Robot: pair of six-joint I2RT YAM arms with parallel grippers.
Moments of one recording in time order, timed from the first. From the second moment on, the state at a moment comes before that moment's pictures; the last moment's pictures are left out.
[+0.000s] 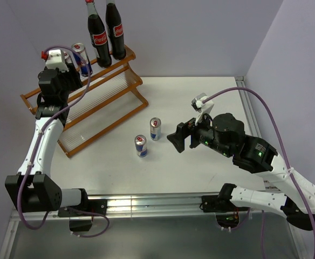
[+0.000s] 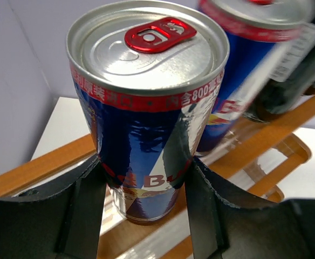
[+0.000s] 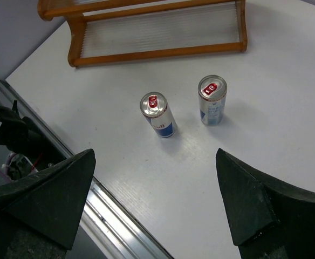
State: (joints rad) left arm 0.01 1.29 1.24 -0.03 -0.07 -0.09; right arm 0.96 0.88 1.25 -0.69 0.18 0.27
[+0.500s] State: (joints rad) left arm 0.07 1.35 1.26 0.02 0.00 -0.10; right arm 0.96 0.92 1.25 -0.69 0.17 0.27
